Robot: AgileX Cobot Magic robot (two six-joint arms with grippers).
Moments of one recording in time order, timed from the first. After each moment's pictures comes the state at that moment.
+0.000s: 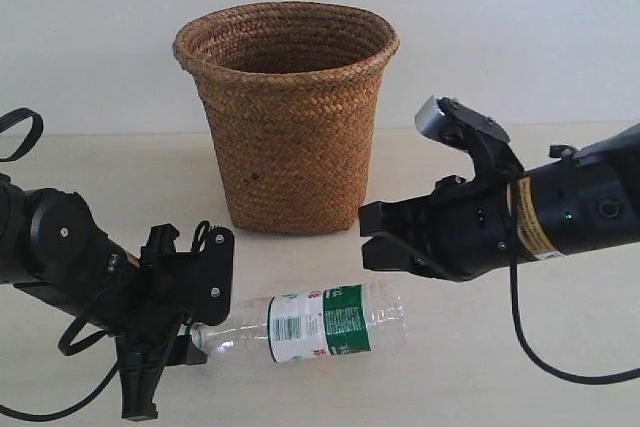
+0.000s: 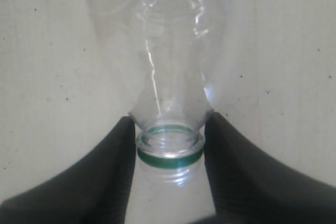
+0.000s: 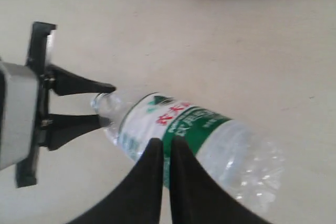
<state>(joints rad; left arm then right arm) -0.48 1.79 -0.79 -0.40 0.26 1.44 0.43 1.54 -0.76 -1.71 -0.49 2.09</state>
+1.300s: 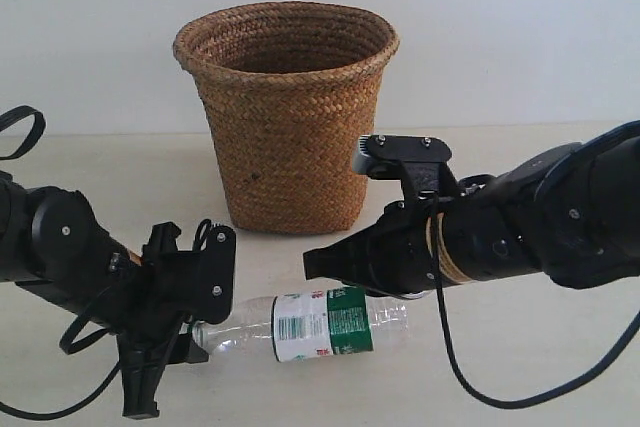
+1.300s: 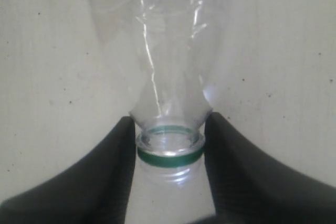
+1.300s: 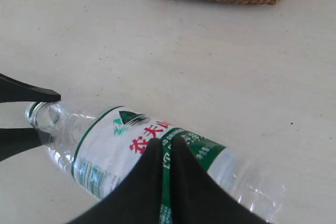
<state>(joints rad) -0.49 1.79 -0.80 -0.39 0.26 1.43 0.64 1.66 -0.82 -1.71 -0.14 2.07</state>
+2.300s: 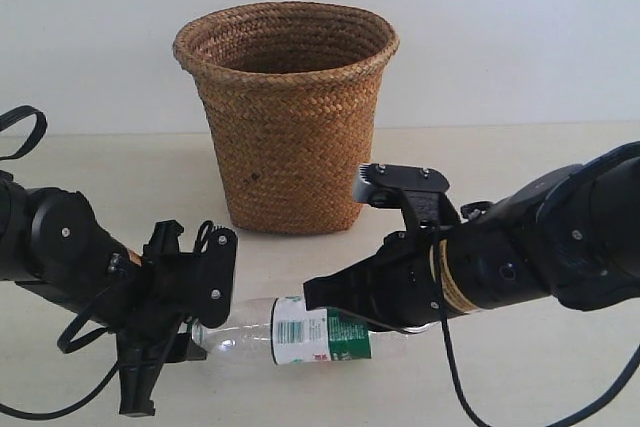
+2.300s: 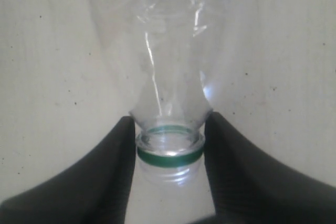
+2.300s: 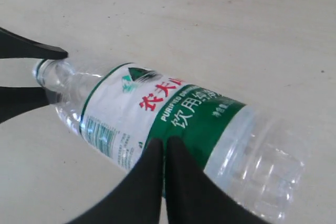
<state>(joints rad) -0.49 1.79 -0.80 -0.36 0.25 1.45 0.64 1.68 -0.77 -1.69 -0.22 2.10</state>
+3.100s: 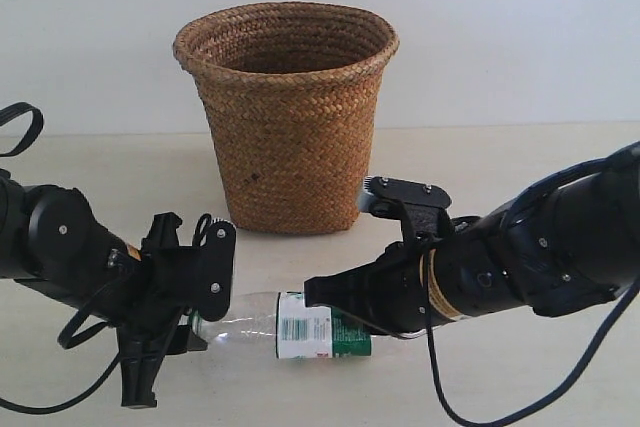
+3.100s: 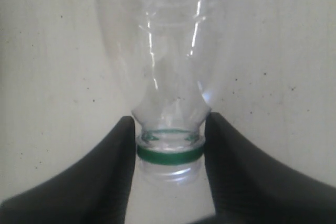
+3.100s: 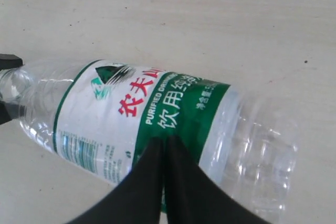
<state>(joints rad) -0.49 1.78 -0.80 -0.36 0.23 1.45 0.64 1.78 -0.78 -1.61 -0.17 2.10</state>
